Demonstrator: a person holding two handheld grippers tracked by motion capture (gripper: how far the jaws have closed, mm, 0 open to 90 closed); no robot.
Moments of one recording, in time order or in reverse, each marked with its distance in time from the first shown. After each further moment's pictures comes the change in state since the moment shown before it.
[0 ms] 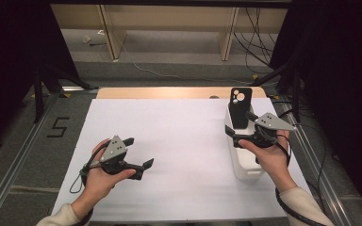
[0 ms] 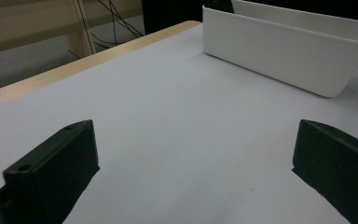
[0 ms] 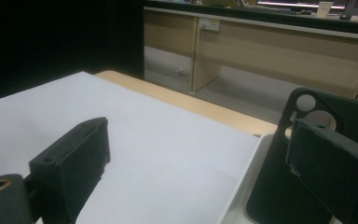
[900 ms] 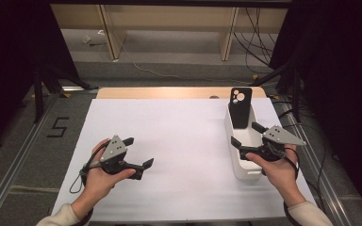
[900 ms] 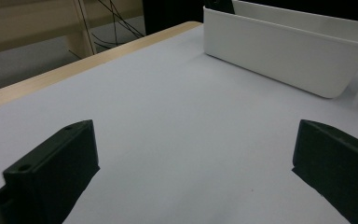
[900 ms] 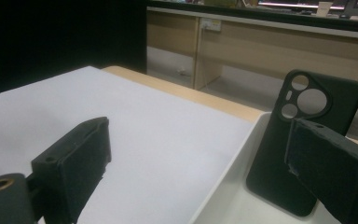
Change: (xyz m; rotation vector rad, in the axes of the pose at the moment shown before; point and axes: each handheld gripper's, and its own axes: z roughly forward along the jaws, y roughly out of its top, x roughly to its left) left arm 0.000 0.000 0.000 0.000 0.004 0.002; right arm 0.006 -0.020 -0.029 -0.002 0.010 -0.003
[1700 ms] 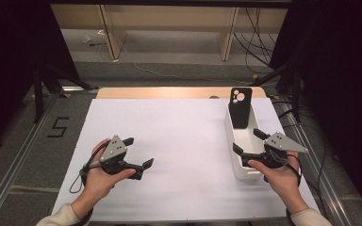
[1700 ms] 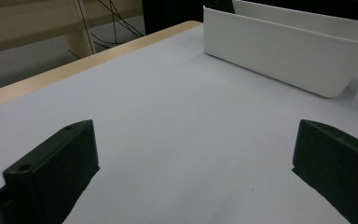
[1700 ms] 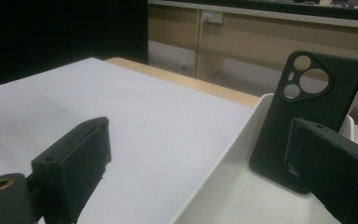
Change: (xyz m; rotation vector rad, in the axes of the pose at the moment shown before) left arm 0.001 0.000 0.000 0.000 -0.002 -0.001; right arm 0.003 -0.013 -0.010 0.016 0.002 0.012
